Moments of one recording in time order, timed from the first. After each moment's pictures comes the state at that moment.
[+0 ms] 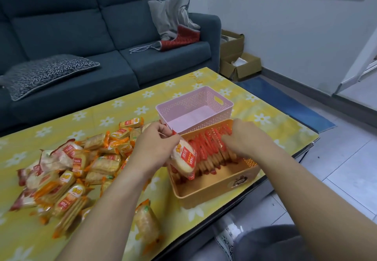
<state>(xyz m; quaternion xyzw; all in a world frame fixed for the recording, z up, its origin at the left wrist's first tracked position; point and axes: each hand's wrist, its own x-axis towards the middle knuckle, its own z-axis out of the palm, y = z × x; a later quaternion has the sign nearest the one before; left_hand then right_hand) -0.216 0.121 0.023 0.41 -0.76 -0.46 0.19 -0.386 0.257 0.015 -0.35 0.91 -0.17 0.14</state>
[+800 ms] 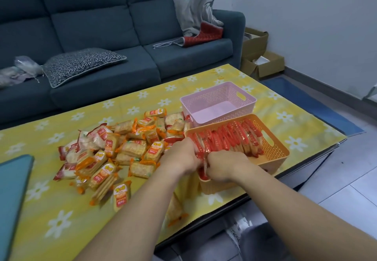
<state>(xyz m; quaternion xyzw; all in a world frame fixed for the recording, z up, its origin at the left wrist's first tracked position) -0.198 0.126 -0.018 0.43 -0.86 -0.29 -0.03 -0.291 0.220 -0.017 -0.51 0.83 0.02 0.25</state>
